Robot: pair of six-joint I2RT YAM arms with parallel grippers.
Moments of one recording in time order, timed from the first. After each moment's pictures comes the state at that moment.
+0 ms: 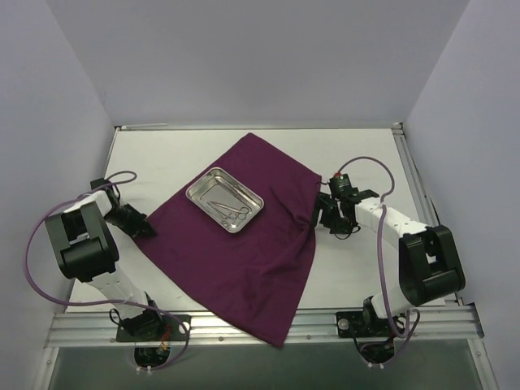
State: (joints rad) left arm 0.39 1.78 1.04 -0.70 0.32 -0.54; right arm 0.30 1.49 0.83 -0.48 -0.04 0.55
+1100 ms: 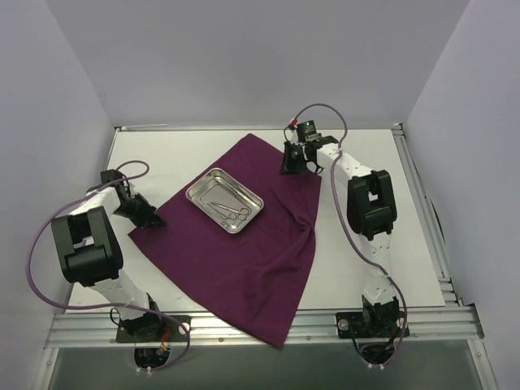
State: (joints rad) left arm 0.28 1.72 1.06 -0.67 0.40 -0.54; right arm 0.33 2.22 1.79 -0.51 -0.26 0.33
